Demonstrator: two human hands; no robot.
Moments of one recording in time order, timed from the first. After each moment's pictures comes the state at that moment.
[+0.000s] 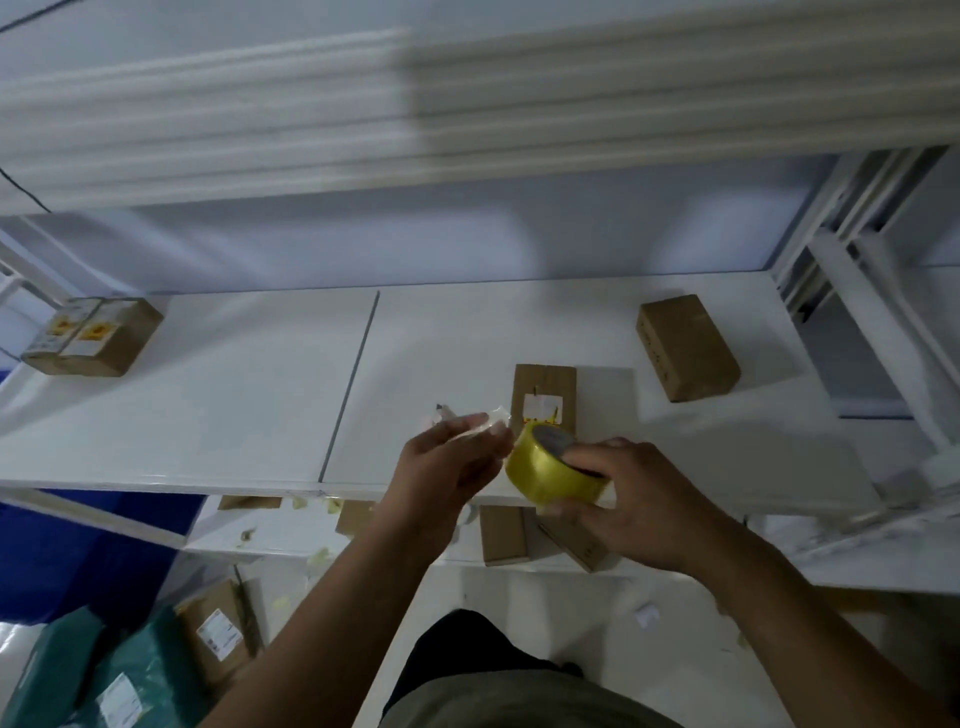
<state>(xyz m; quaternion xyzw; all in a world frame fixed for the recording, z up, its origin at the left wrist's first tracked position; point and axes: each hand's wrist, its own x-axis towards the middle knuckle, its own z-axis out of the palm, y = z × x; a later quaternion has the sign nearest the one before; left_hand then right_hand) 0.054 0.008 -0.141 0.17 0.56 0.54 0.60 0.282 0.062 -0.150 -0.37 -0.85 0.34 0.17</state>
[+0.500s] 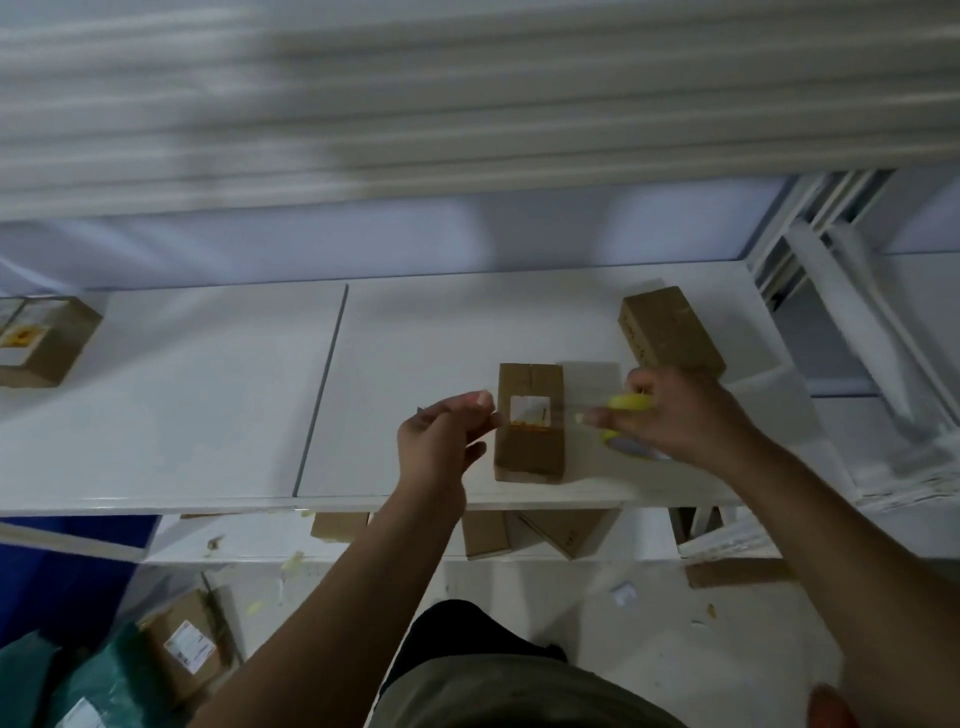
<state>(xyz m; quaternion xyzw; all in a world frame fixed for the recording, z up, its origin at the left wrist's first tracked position) 0.054 0.060 -0.162 0.11 0.63 0.56 0.54 0.299 0.147 -0.139 -0.56 -0.78 0.25 0.11</state>
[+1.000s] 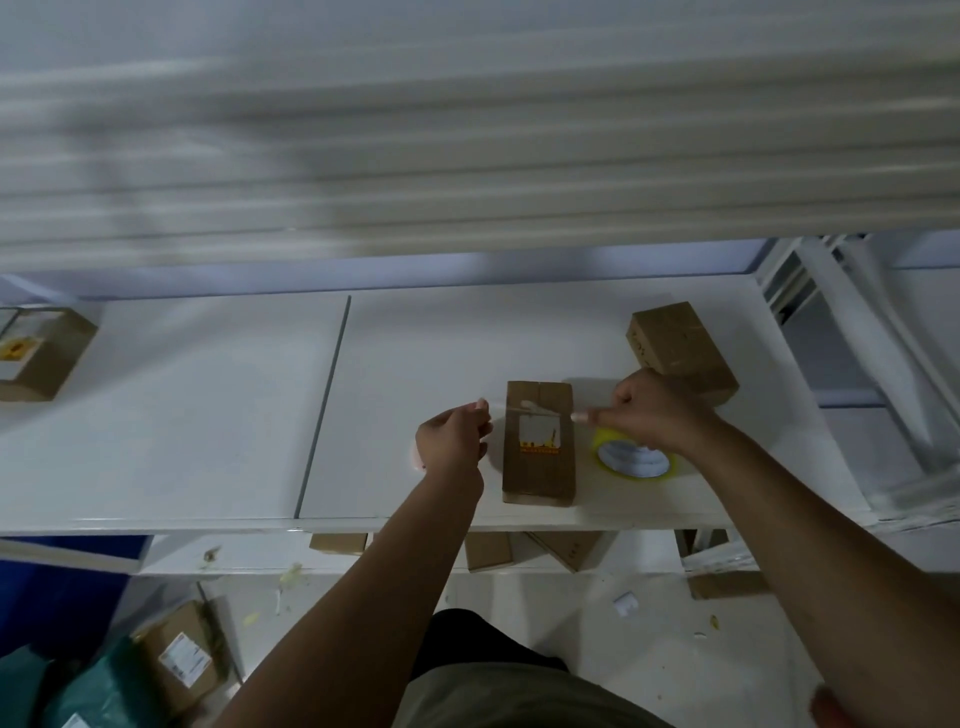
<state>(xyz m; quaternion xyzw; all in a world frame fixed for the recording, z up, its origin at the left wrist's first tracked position) 0.045 0.122 -0.224 0.01 0.71 0.53 0.46 0.277 0.209 -0.191 -0.59 -0.75 0.31 0.03</state>
